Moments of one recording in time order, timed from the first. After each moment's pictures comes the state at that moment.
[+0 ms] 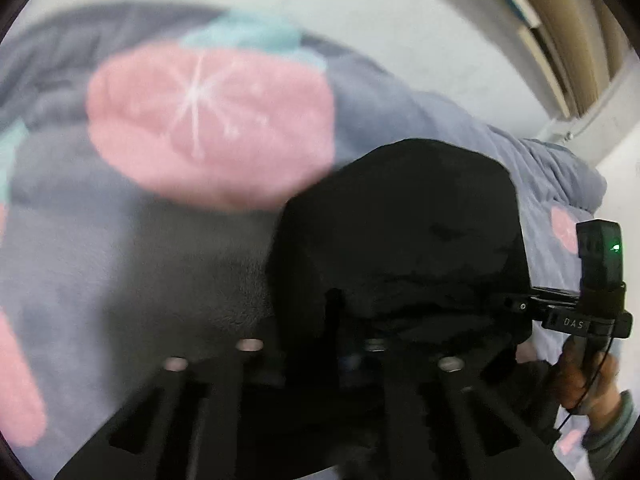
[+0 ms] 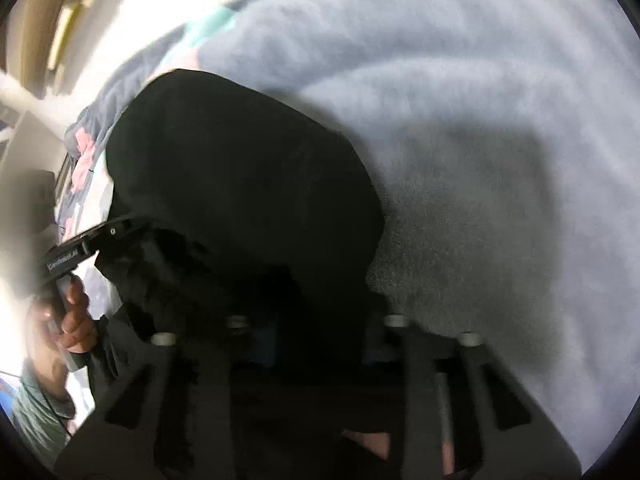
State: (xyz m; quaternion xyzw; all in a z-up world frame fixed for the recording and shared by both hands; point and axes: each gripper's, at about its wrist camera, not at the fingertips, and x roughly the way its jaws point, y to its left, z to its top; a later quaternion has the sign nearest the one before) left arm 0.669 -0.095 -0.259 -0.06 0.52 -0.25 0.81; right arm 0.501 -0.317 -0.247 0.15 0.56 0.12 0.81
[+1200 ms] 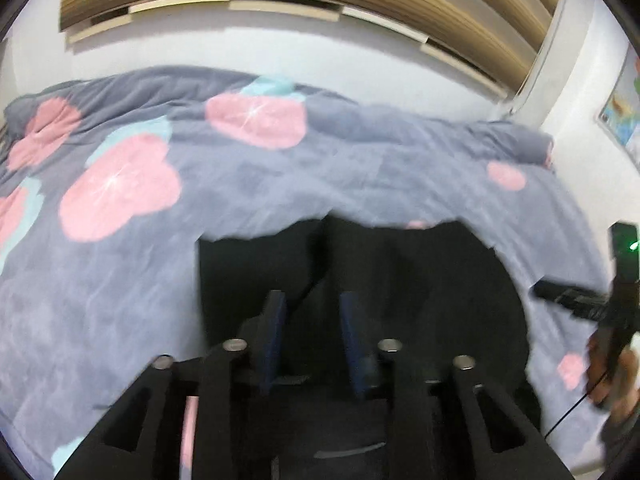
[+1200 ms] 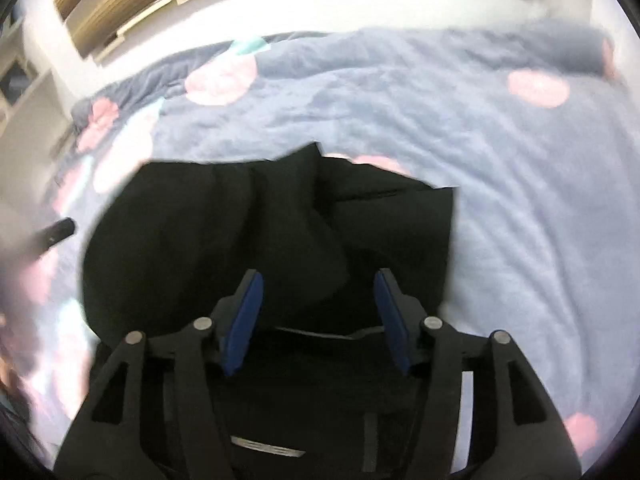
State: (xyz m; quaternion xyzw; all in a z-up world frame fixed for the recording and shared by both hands) left arm 0.392 0.001 -0.107 -0.03 0.47 -0.21 0.86; right arm 0.209 -0.291 -0.125 0.16 0.52 0.03 0.84
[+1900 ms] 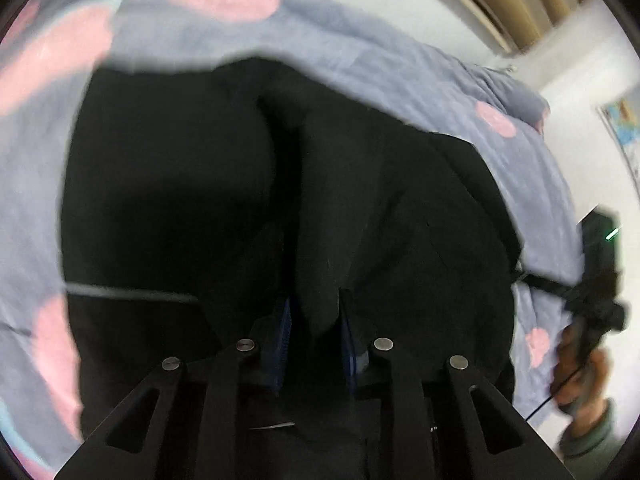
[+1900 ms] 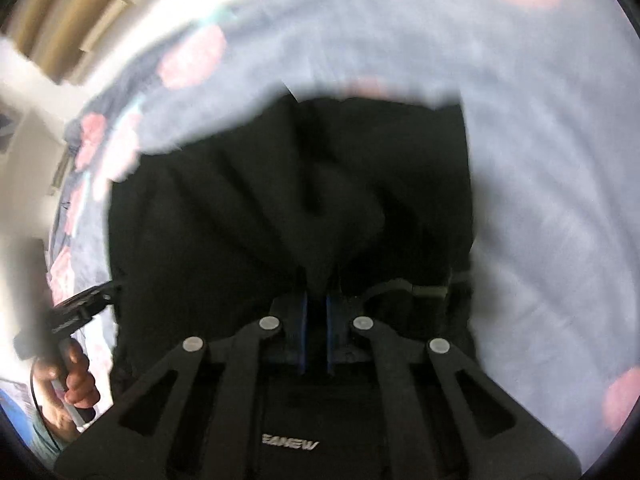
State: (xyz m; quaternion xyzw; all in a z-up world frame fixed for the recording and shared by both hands) left arm 0.347 -0.033 -0.235 -0.11 0.59 -0.25 0.76; right arm 0.178 -0.306 -0.216 0.23 0.59 0.02 0.78
